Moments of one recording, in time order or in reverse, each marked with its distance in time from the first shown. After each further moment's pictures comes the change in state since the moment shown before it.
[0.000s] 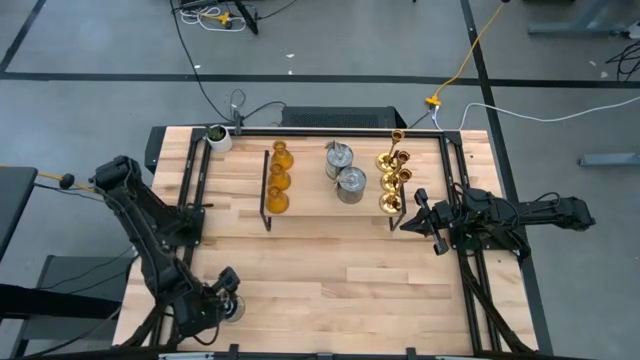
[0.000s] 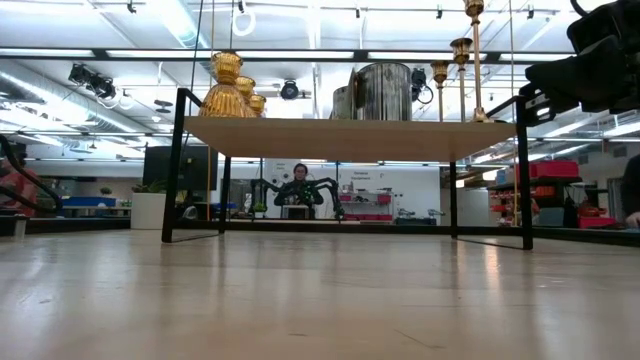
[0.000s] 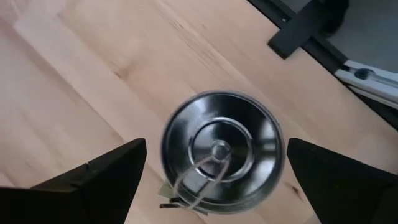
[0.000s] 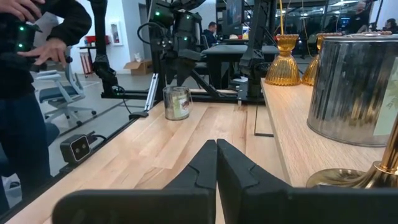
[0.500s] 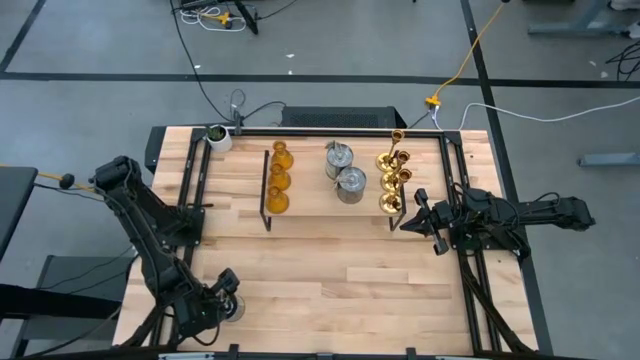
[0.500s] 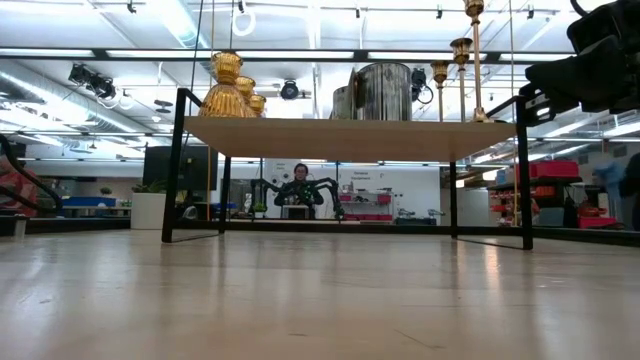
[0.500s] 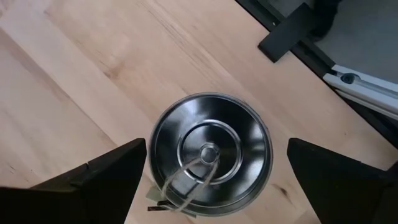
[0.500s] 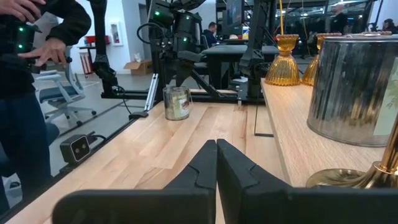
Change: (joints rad) left arm 0.005 0.003 0.000 0.011 0.030 -0.022; right arm 0.000 0.000 0.000 0.000 0.000 0.000
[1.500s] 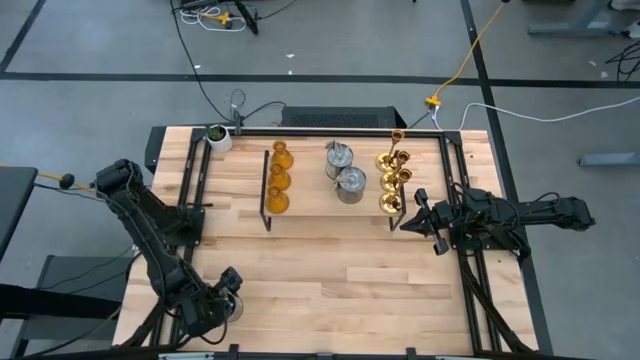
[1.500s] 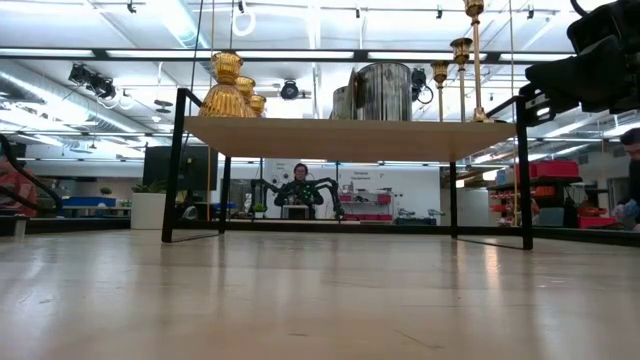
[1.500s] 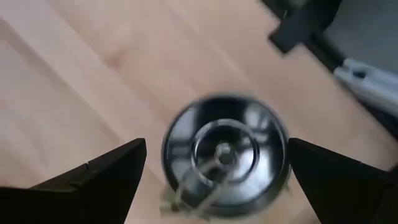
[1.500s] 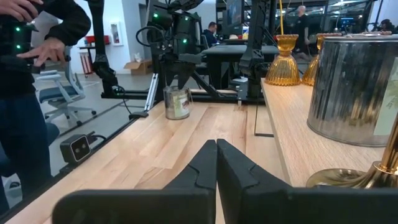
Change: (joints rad) left arm 0.033 0.039 0.024 -0.029 0.030 -0.004; right arm 0.000 0.000 0.000 -0.001 0.000 0.000
